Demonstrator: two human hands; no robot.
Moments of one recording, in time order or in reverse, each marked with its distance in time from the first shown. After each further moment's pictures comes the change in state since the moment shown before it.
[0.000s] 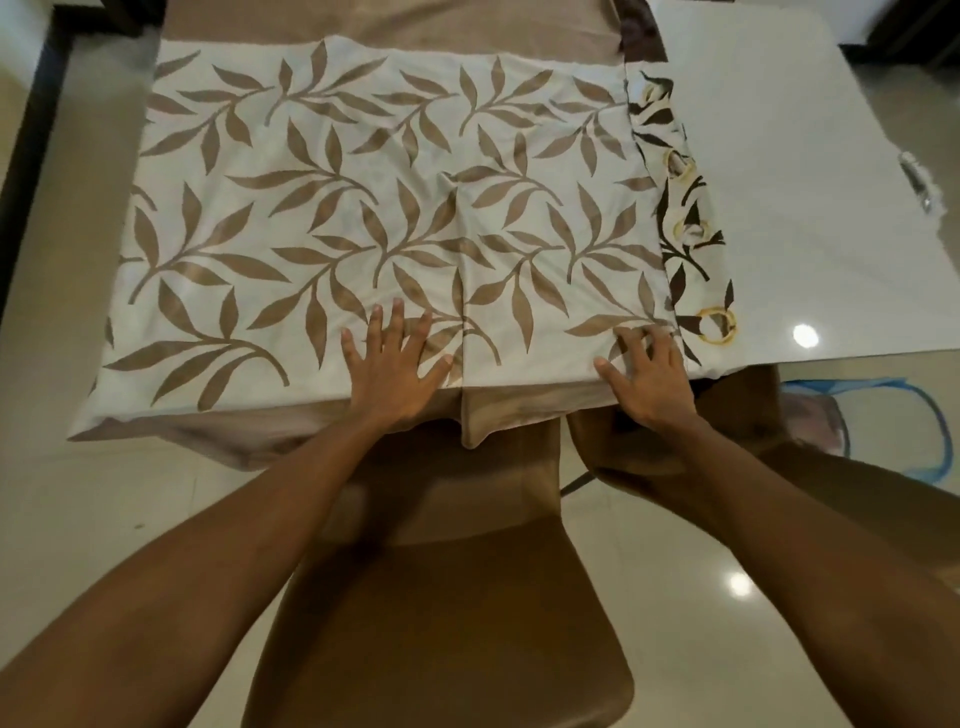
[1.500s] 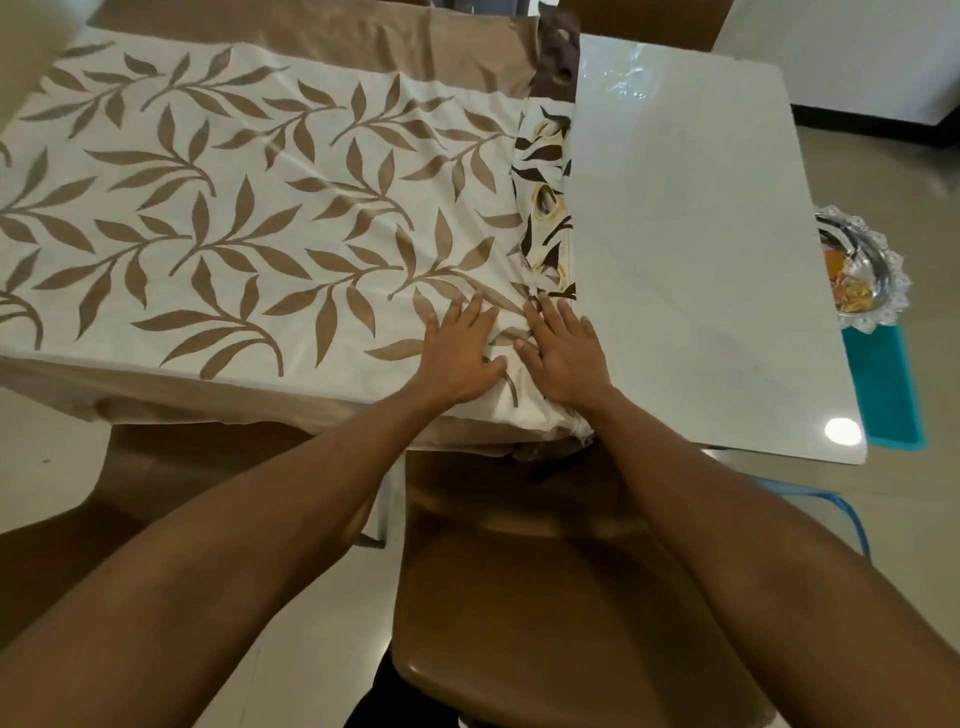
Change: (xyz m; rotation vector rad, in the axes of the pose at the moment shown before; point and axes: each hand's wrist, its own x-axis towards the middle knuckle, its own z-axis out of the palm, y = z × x) left_hand 0.107 0.396 0.043 -0.105 0.098 0.028; right_hand 0.156 0.202 -0.074 -0.145 0.031 -0.548
